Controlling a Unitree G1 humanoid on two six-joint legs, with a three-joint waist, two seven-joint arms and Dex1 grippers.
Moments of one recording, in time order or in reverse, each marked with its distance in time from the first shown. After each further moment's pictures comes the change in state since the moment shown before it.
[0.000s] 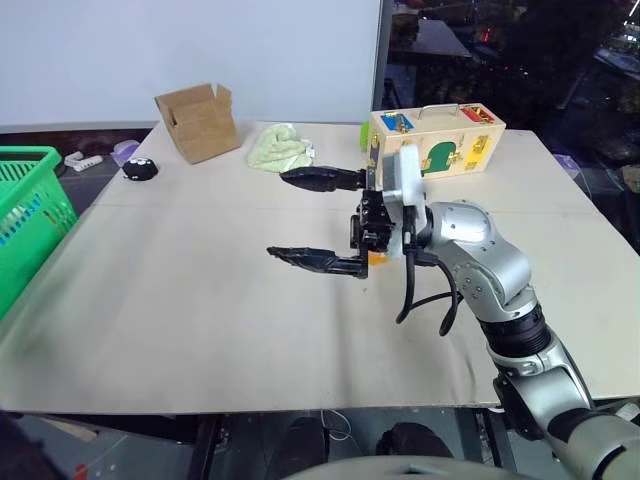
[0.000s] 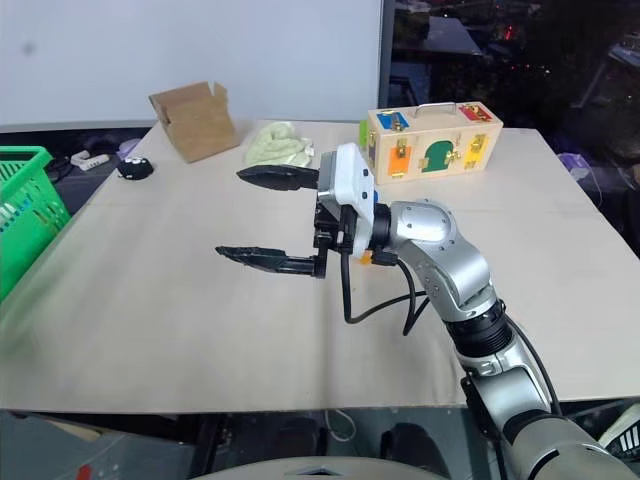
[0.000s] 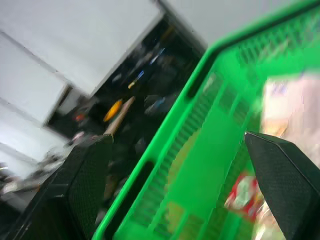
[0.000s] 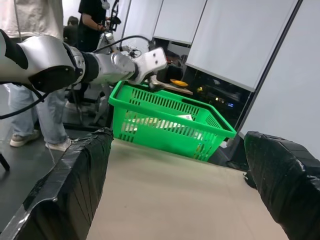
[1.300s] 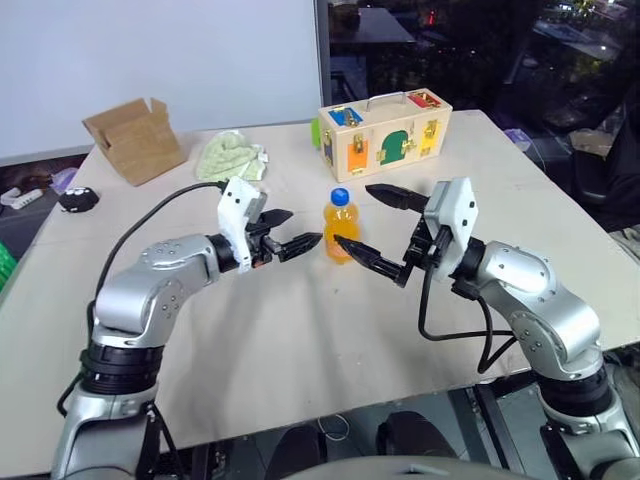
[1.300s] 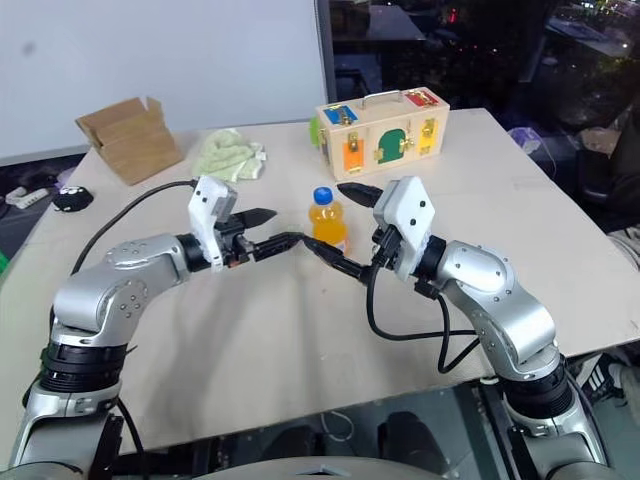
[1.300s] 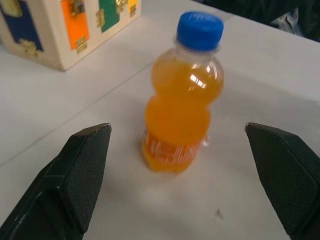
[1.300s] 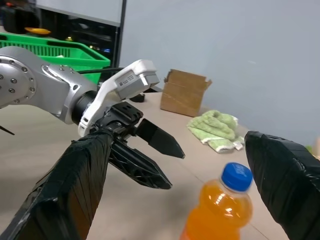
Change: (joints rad) left arm 0.188 -0.712 -0.330 -1.512 -0.572 1.025 -0.339; right arm 0.292 -0.192 -0.091 -0.336 -0.040 0.201 -0.356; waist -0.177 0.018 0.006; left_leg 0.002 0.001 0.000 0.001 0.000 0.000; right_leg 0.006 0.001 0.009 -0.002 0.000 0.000
